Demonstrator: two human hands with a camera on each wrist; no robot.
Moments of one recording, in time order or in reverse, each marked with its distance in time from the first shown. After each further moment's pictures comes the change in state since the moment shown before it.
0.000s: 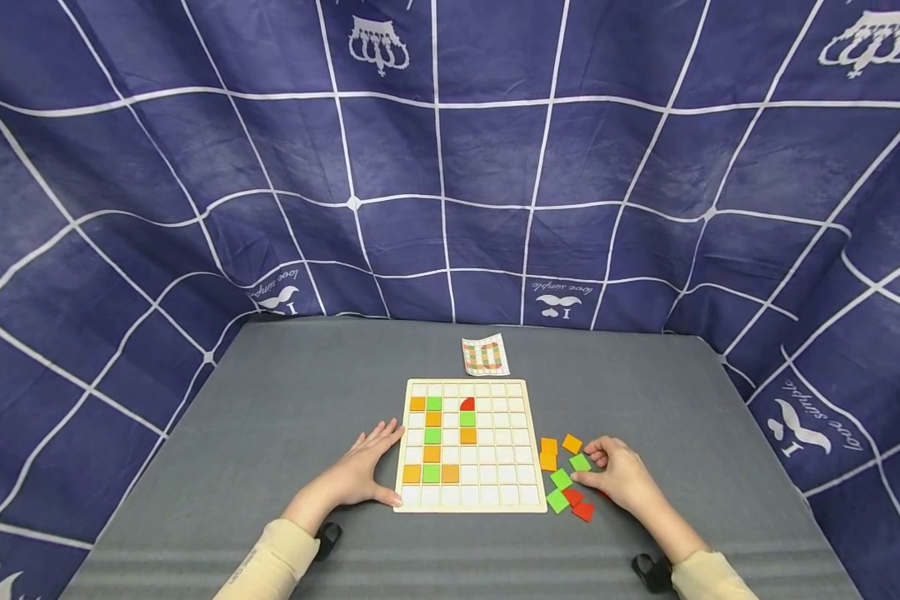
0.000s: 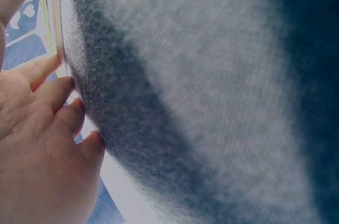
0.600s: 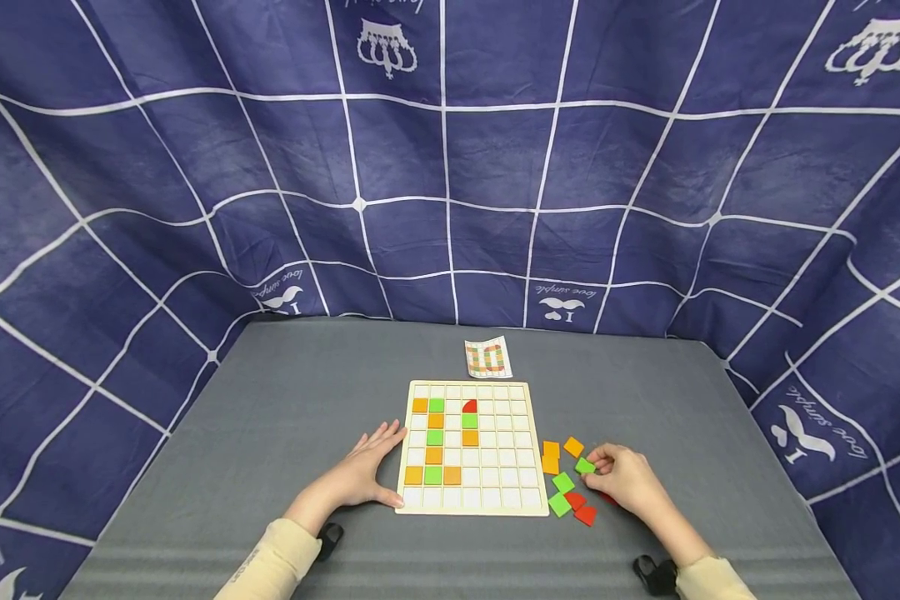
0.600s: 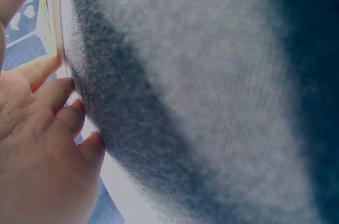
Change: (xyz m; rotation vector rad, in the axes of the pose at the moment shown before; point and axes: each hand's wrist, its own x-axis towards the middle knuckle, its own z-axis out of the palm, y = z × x) left_hand 0.000 0.000 0.000 -0.006 0.002 0.004; right_hand -0.001 -0.004 -0.005 -0.006 0.015 0.016
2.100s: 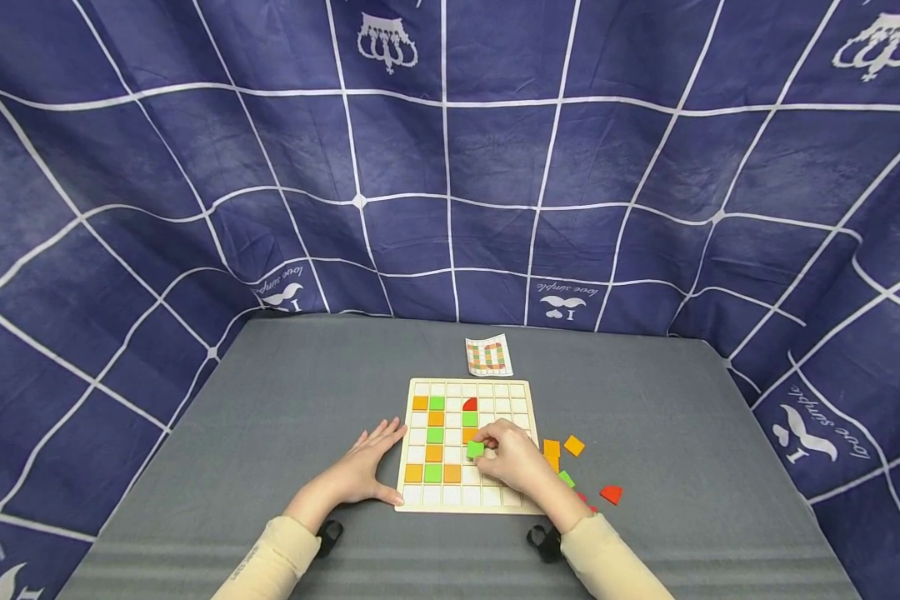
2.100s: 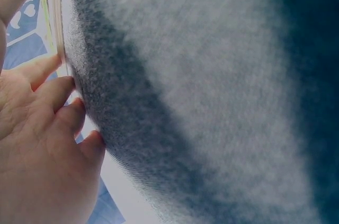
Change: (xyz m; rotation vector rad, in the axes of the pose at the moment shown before) left_hand -0.001 0.003 -0.002 -0.003 0.020 0.027; right_hand 0.026 -0.118 0.078 0.074 -0.080 -0.424
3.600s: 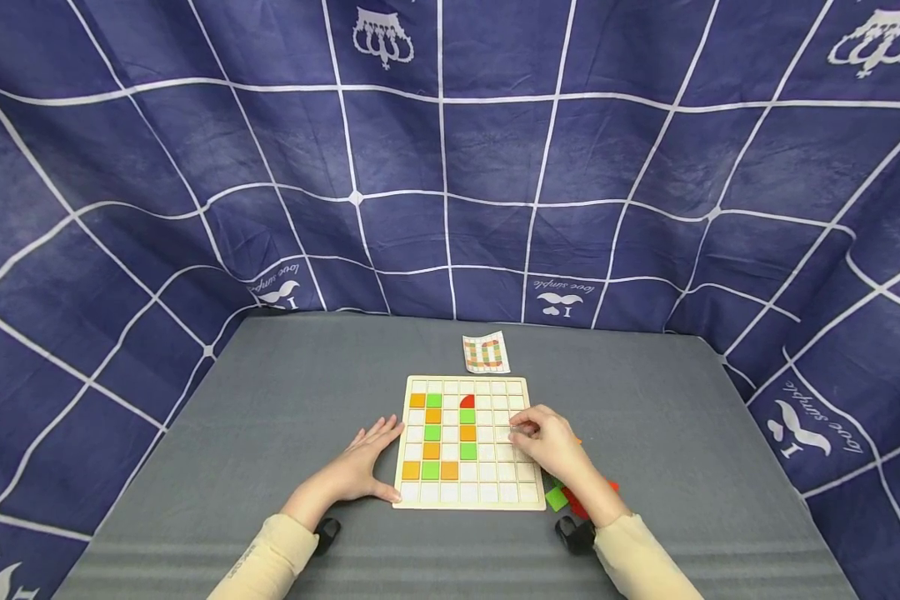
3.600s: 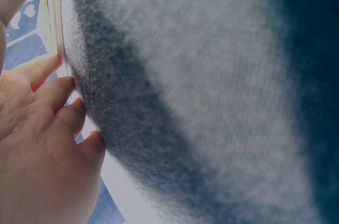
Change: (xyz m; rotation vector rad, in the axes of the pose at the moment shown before) left_hand 0.002 -0.003 0.000 0.006 -0.023 -0.008; right_hand -0.014 0.022 -0.040 0.085 0.120 0.185
